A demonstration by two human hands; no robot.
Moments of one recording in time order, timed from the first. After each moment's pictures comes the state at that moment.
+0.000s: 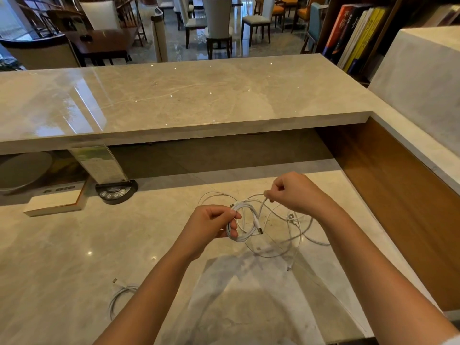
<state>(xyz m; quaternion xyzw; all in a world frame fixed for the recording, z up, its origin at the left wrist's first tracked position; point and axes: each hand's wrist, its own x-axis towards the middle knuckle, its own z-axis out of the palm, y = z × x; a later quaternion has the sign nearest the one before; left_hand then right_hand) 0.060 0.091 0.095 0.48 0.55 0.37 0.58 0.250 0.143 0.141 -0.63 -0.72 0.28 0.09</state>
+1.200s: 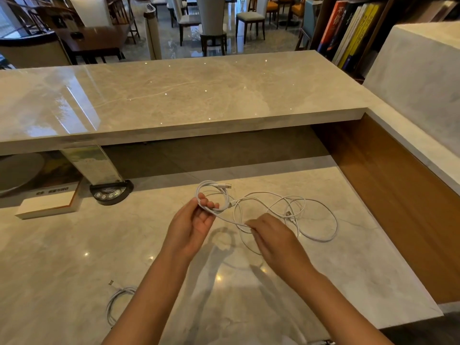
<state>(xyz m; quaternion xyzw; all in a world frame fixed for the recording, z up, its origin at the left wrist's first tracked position) 0.050 0.101 0.080 0.07 0.34 0.61 0.71 0.233 0.064 0.058 -0.49 -0.81 0.12 0.29</state>
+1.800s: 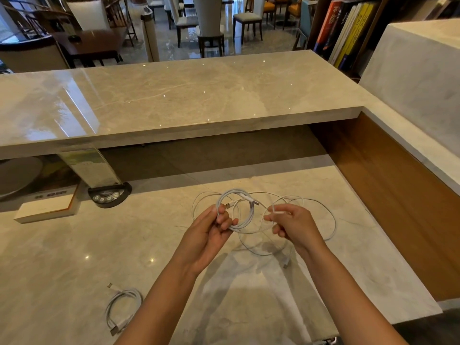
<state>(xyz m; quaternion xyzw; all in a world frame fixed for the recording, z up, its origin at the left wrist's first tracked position) 0.071 0.084 0.074 0.19 0.32 0.53 0.77 0.257 0.099 0.073 -0.63 -0.35 0.55 0.42</state>
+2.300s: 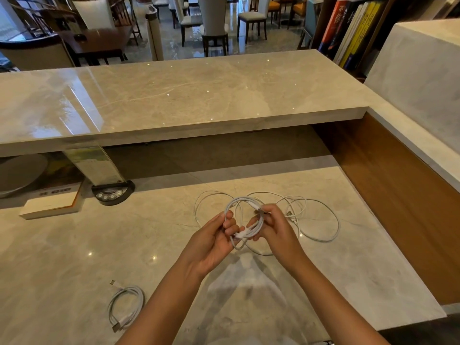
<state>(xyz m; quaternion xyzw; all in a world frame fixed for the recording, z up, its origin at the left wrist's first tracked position) 0.077 0.084 0.064 0.09 0.31 0.49 0.81 0.233 0.077 0.054 -0.49 -0.55 0.52 0.44</state>
